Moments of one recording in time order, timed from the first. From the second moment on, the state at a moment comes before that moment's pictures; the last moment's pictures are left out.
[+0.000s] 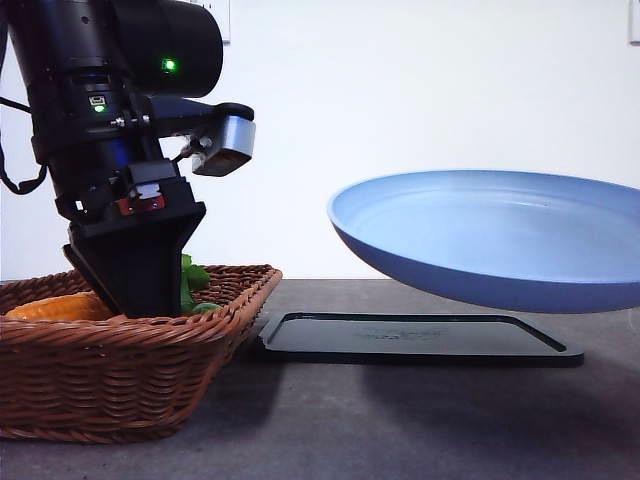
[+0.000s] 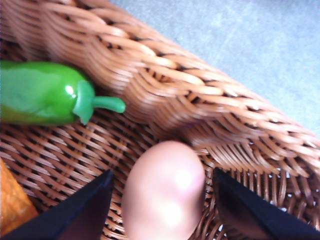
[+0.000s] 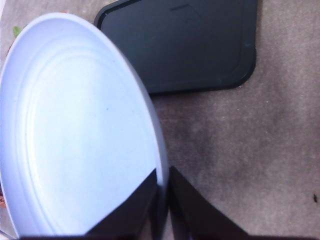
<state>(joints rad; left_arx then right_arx) -0.64 1.58 1.02 -0.75 0.16 0.36 0.10 0.66 0.42 -0.48 -0.52 0.45</state>
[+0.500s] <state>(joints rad) -0.64 1.62 1.02 -0.76 0.16 0.36 0.10 0.66 0.42 -0.48 -0.52 0.45</state>
